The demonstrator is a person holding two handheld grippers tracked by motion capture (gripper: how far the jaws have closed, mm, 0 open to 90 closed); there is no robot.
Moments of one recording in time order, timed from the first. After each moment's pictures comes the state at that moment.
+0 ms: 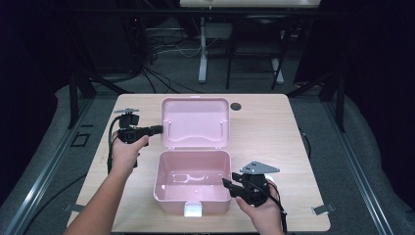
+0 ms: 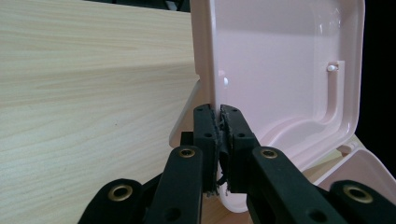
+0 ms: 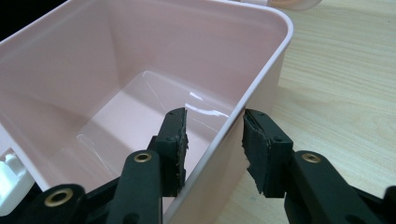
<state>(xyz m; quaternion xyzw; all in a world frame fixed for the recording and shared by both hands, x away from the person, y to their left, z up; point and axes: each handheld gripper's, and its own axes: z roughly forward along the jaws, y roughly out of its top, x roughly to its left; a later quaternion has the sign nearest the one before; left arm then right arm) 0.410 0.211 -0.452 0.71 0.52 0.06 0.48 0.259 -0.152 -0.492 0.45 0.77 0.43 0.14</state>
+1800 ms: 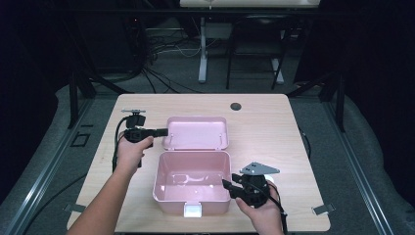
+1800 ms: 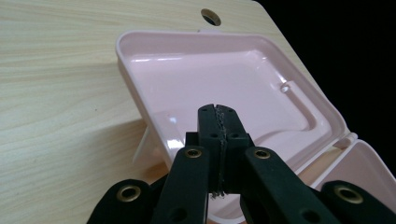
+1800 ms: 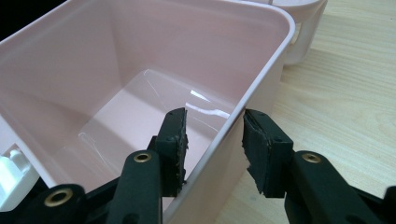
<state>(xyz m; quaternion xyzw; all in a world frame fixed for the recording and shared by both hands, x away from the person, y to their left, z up) 0.420 0.202 -0.464 0.72 0.52 0.01 0.46 0.256 -0.151 -0.491 0.45 0.77 0.43 0.13</state>
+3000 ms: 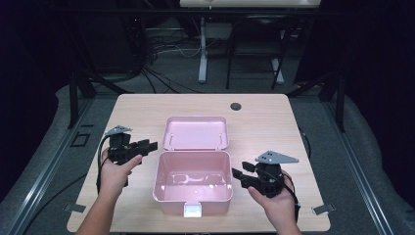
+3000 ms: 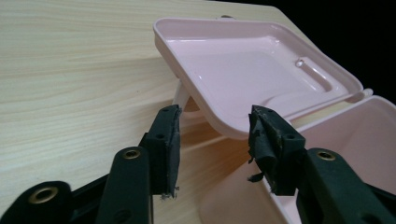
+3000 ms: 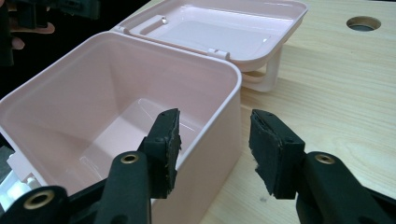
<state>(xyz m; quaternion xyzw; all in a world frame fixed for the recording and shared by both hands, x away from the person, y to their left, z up) 0.356 0.228 -0.470 0.72 0.50 0.11 0.47 0.268 -0.183 -0.459 0.45 0.75 0.46 0.14</state>
